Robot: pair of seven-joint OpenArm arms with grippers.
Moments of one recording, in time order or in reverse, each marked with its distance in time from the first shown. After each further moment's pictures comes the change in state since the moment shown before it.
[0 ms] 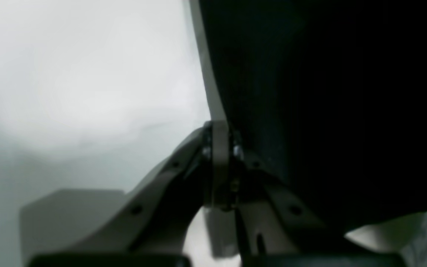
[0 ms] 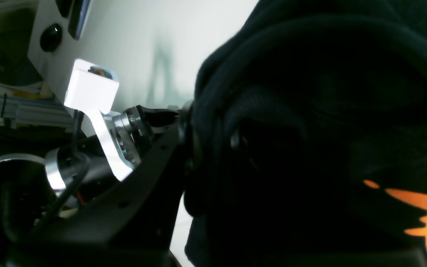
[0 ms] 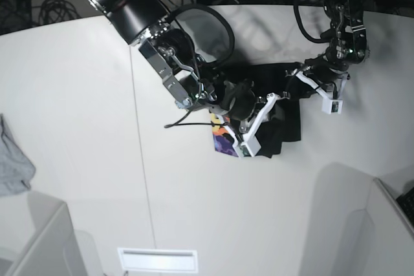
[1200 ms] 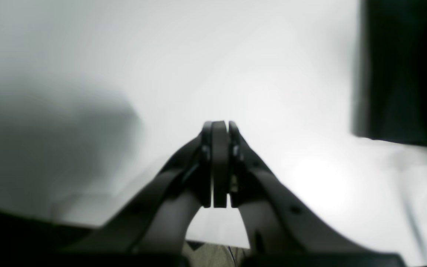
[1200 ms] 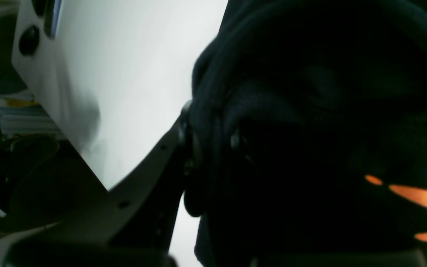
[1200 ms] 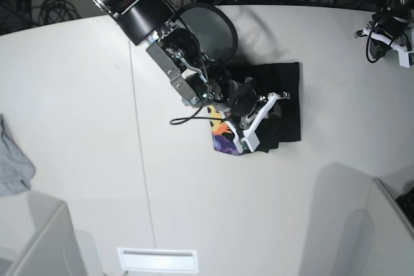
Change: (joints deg) left arm 19.4 0.2 -34.6 19.1 -9.2 -6.6 11.2; right arm 0.2 -1.7 -0.3 -7.3 0.0 0.0 3.7
